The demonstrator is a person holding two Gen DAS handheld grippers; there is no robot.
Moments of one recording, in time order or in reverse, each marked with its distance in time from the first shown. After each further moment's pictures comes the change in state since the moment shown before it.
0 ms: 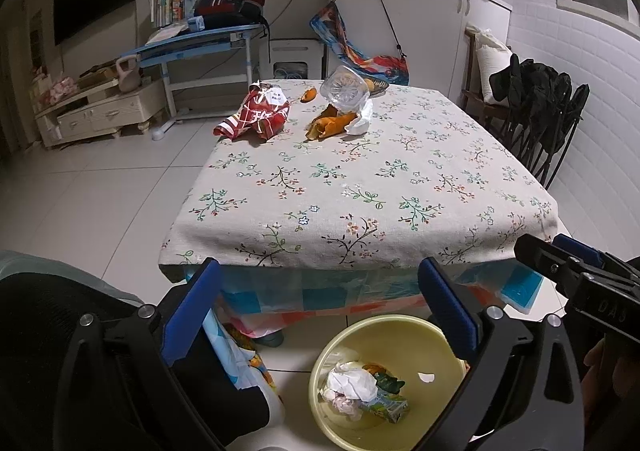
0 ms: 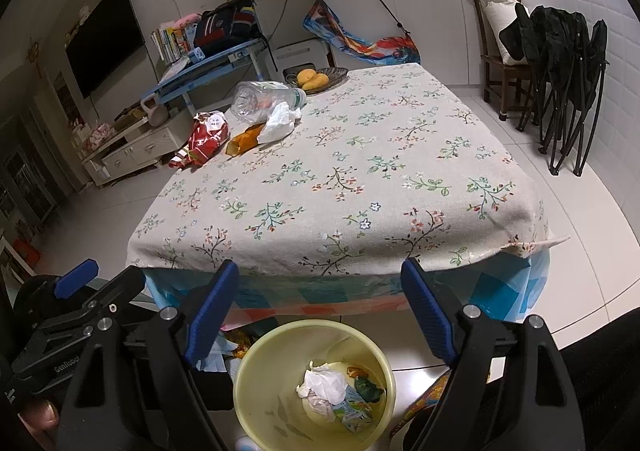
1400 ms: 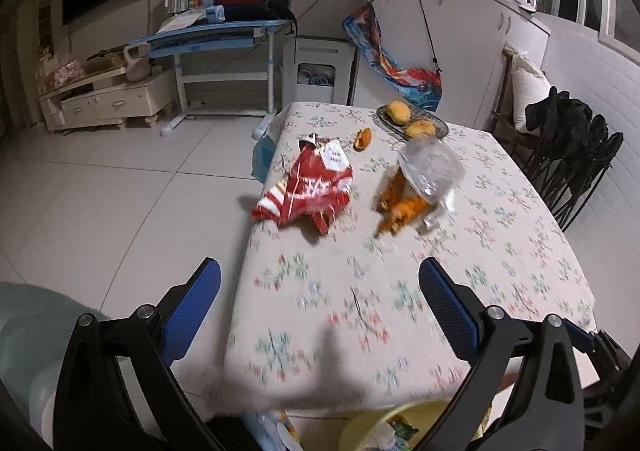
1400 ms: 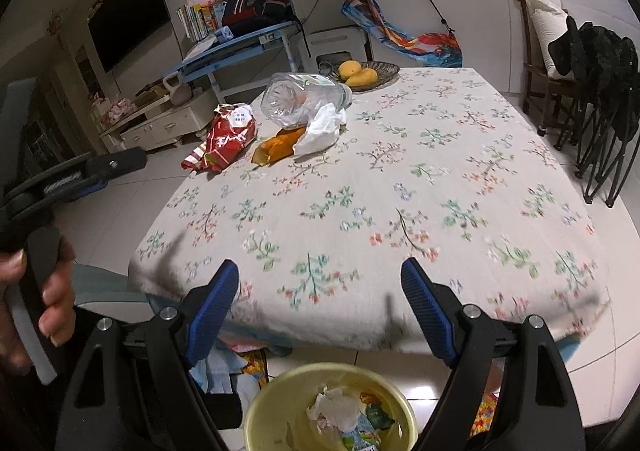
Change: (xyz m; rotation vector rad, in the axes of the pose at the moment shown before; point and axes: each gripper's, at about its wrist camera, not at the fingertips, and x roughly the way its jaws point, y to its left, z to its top) left arm 0.094 0.079 0.130 -0.081 0.042 0.019; right arm 0.066 0.033 0.043 -0.091 0.053 0.076
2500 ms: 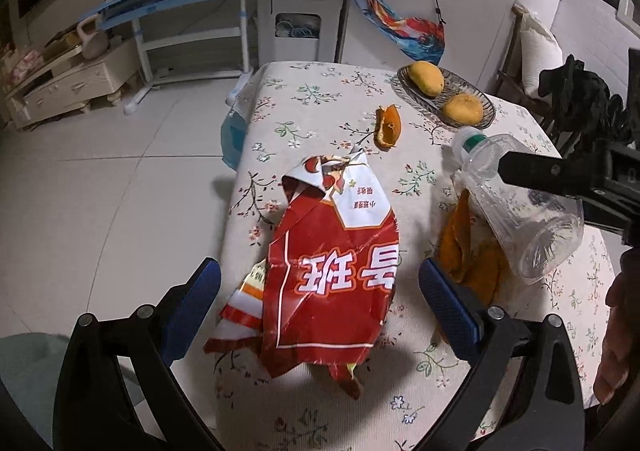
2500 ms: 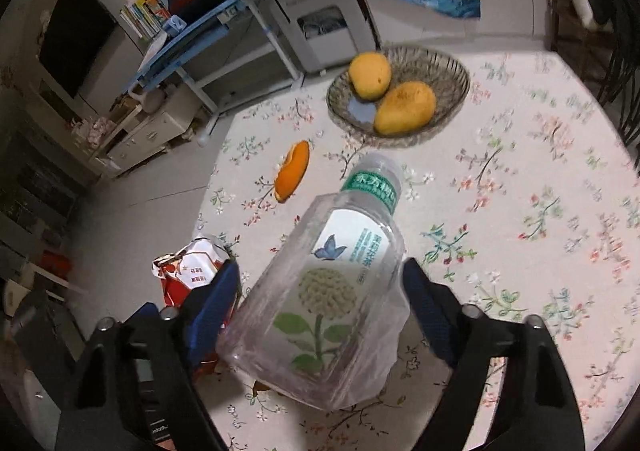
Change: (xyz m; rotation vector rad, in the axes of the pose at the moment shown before) left arm 0.169 0.007 0.073 0.056 0.191 -0.064; right arm 0.174 -0.006 0.179 0.211 0.229 0.074
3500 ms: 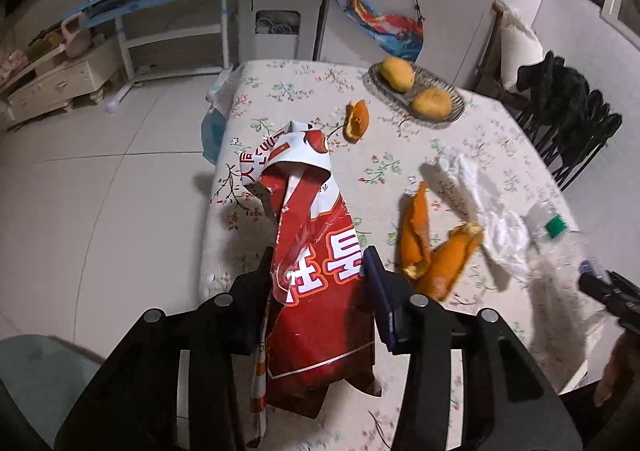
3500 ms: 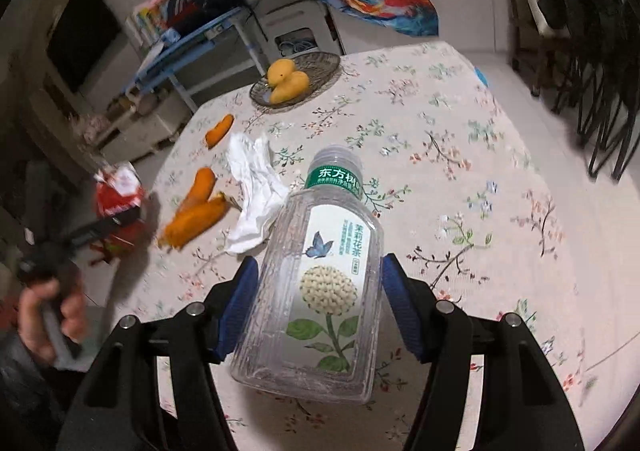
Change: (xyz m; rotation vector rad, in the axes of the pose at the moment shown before) left arm -0.030 -0.006 -0.010 0.006 0.010 -0.079; right arm -0.104 -0.084 -0.089 -0.103 -0.100 -0.096
